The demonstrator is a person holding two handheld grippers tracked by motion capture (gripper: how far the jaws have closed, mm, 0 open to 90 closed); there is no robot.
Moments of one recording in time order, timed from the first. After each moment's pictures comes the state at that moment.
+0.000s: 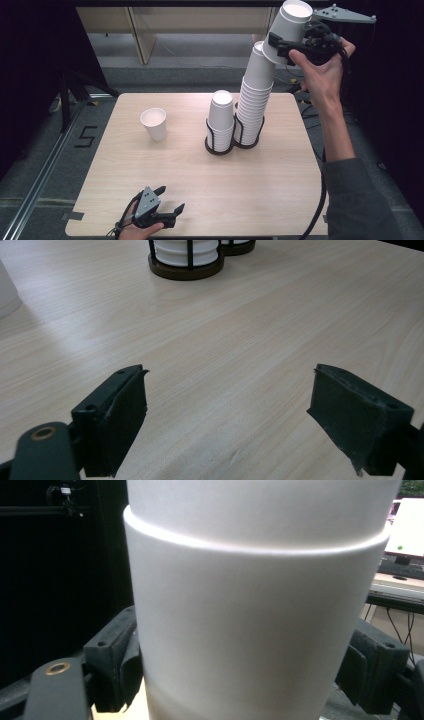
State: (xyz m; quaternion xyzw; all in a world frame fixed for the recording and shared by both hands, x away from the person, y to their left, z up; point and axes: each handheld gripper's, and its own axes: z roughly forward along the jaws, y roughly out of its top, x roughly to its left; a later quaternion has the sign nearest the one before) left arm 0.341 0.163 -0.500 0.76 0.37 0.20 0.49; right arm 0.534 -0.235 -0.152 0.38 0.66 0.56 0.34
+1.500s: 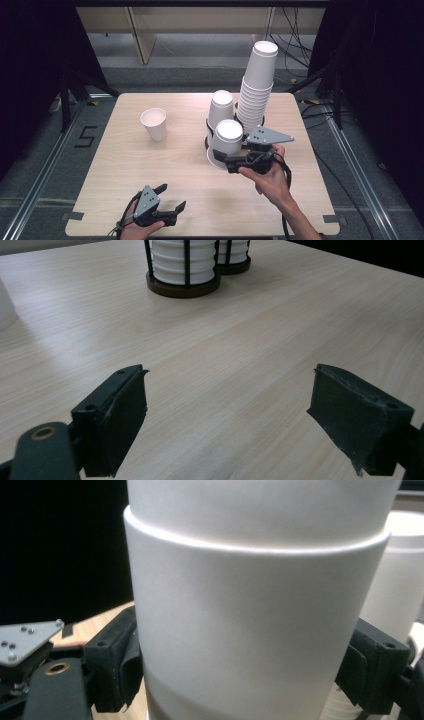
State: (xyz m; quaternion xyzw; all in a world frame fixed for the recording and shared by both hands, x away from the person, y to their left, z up) left arm 0.344 0.161 -0.499 0.75 0.36 0.20 0.52; right arm 0.428 -0.148 -0.350 0.27 0.75 0.58 0.15
